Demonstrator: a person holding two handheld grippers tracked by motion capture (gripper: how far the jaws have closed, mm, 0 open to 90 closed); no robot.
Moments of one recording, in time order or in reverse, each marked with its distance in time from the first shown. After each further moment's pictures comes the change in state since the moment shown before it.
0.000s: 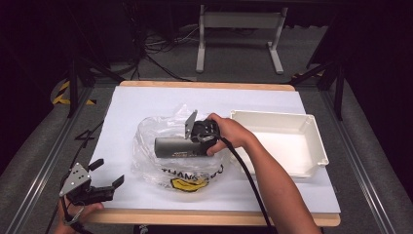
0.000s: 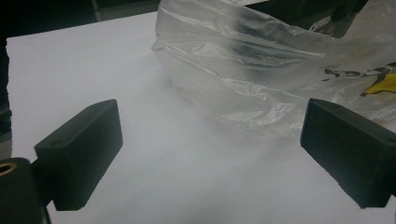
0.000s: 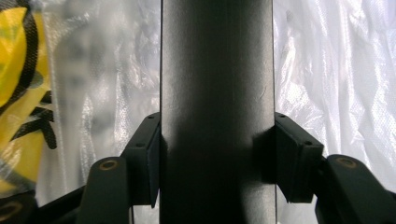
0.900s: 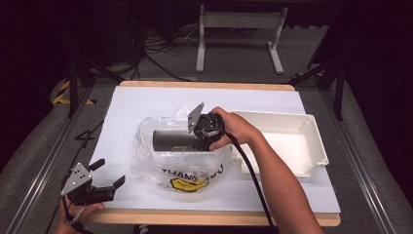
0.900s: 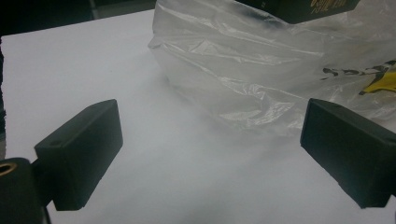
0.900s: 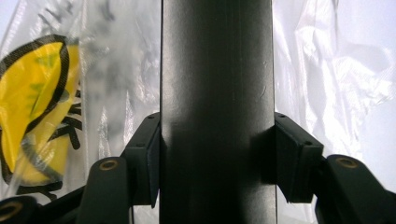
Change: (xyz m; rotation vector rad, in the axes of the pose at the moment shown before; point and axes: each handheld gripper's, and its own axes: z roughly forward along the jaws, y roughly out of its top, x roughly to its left) left arm -0.001 0.000 0.002 0.007 -0.007 -0.001; right arm 0.001 0.003 -0.034 -0.080 -0.037 -0.009
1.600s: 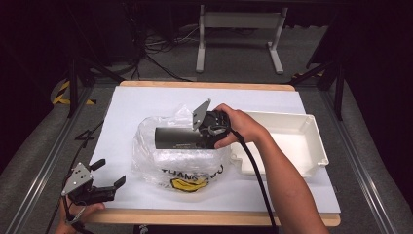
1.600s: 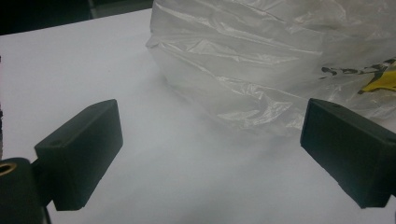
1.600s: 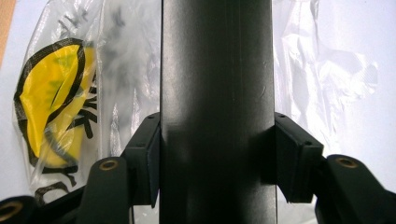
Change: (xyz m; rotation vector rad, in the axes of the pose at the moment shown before) left arm -0.001 0.001 0.001 0.002 -0.006 0.007; right arm 0.003 -0.004 -0.023 -0.016 -0.014 -0.004
